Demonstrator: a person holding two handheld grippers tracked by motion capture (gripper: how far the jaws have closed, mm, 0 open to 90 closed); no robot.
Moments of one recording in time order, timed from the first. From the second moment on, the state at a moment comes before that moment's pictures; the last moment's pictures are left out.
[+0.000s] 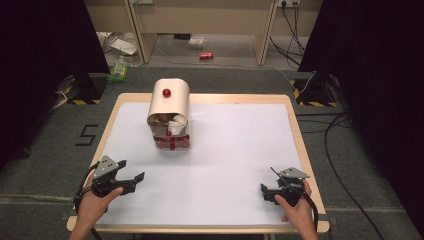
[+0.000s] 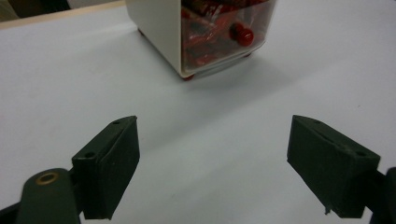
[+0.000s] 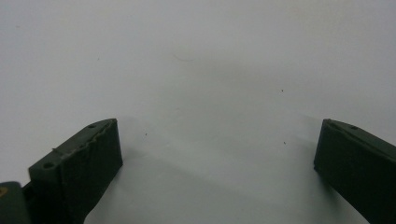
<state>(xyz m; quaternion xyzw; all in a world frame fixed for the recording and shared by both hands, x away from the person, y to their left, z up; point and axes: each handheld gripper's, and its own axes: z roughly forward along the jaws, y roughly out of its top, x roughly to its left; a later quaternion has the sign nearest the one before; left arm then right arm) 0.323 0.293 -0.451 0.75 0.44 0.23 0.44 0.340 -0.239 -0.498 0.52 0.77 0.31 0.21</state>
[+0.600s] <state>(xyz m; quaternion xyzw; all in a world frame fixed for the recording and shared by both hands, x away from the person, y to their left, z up) 0.333 0.264 -0.414 0.75 0.39 0.23 0.48 0.340 -0.239 -0.498 0.51 0.77 0.31 0.21</state>
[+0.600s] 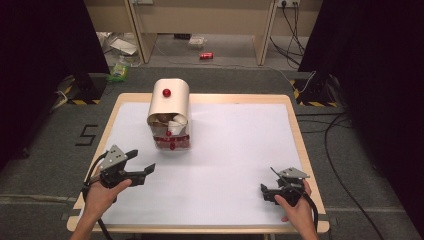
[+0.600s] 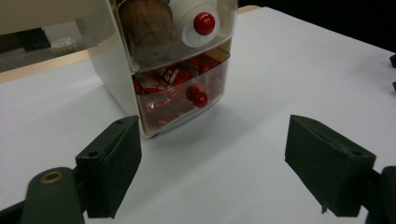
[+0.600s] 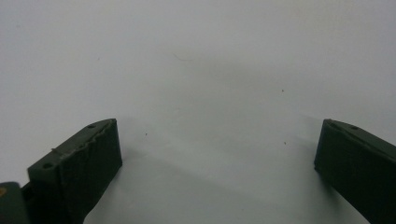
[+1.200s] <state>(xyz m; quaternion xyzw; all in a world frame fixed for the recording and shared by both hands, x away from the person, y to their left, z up) 0.344 0.249 -0.385 0.75 0.37 0.23 0.50 0.340 -0.239 -0.498 0.51 0.77 0.31 0.21</state>
